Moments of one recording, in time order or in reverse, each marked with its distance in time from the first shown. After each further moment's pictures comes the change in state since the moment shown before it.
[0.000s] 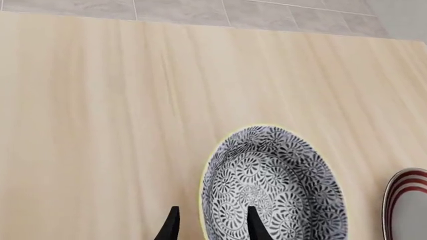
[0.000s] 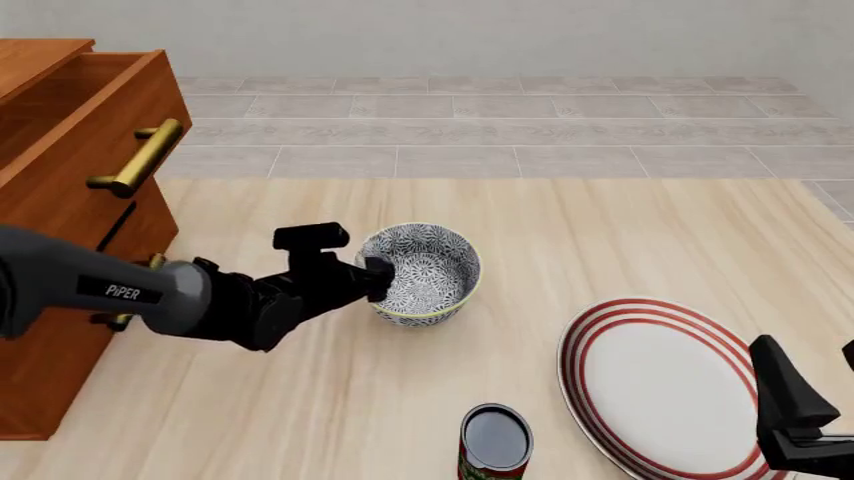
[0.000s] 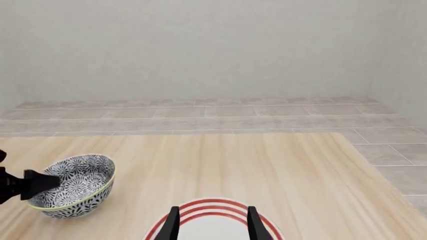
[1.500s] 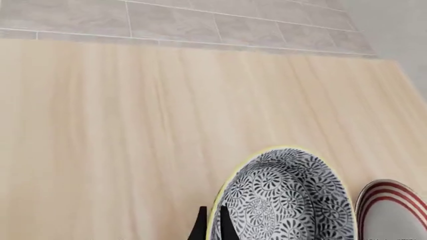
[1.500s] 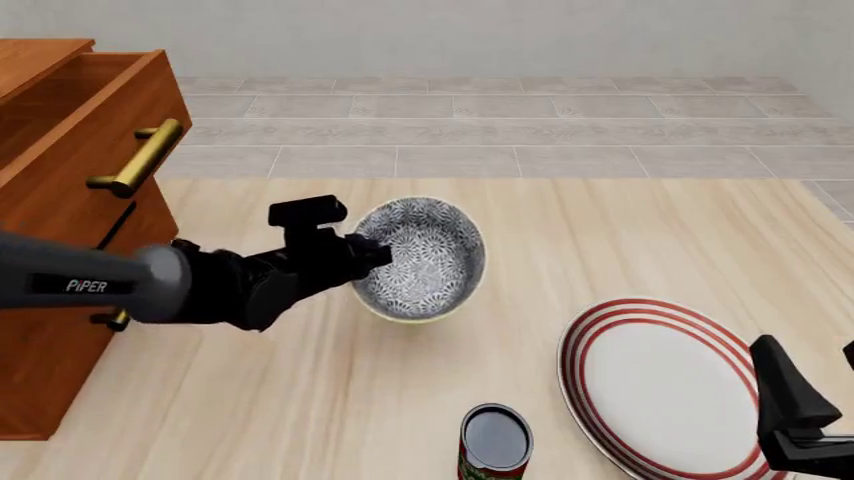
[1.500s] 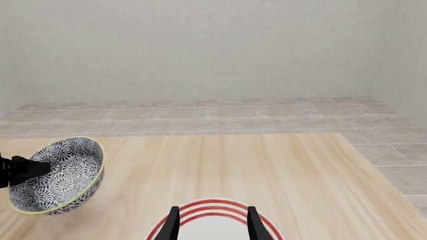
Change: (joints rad) left arm -0.005 -0.085 -0.039 0.075 -0.025; right arm 0.000 -0.009 -0.001 0.005 0.005
